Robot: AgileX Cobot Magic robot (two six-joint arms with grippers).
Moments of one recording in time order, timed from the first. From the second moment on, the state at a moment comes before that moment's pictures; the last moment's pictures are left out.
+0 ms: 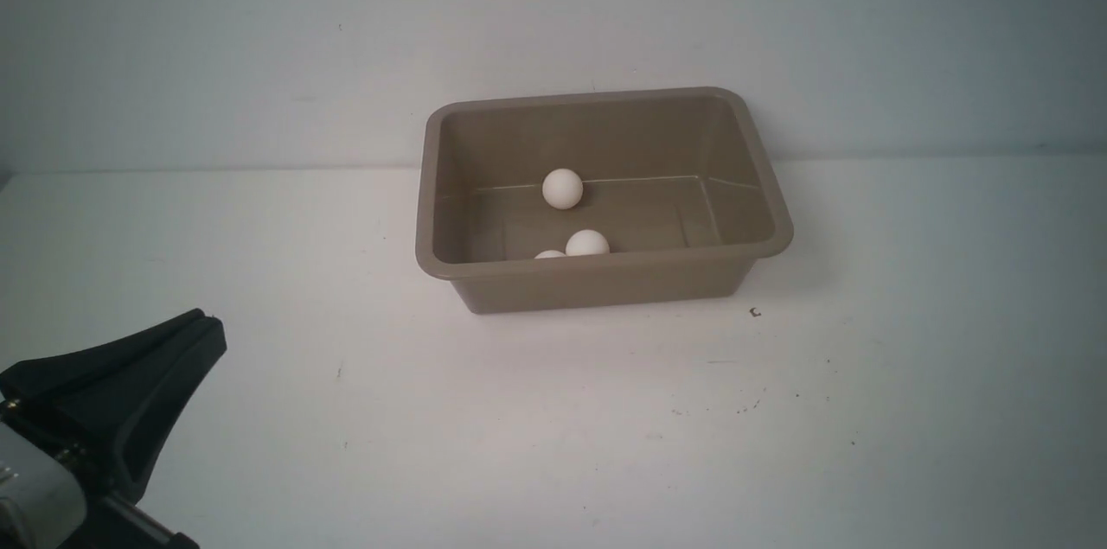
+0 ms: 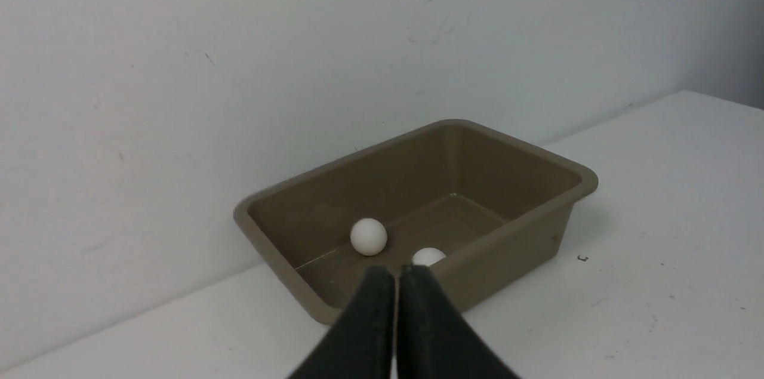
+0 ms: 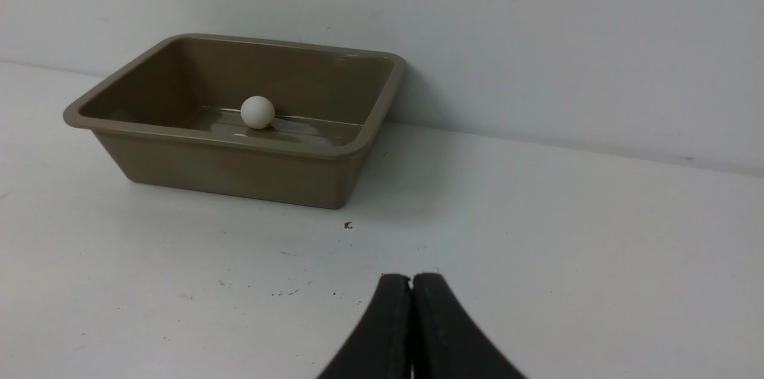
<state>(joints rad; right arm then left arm) 0.49 -0.01 -0.44 -0.32 0.88 0.27 -0.27 0.45 -0.30 -1.72 0.16 1.81</state>
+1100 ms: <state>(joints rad) 0.49 -0.01 -0.43 -0.32 0.88 0.27 0.12 -0.01 0.03 -1.74 -0.14 1.78</state>
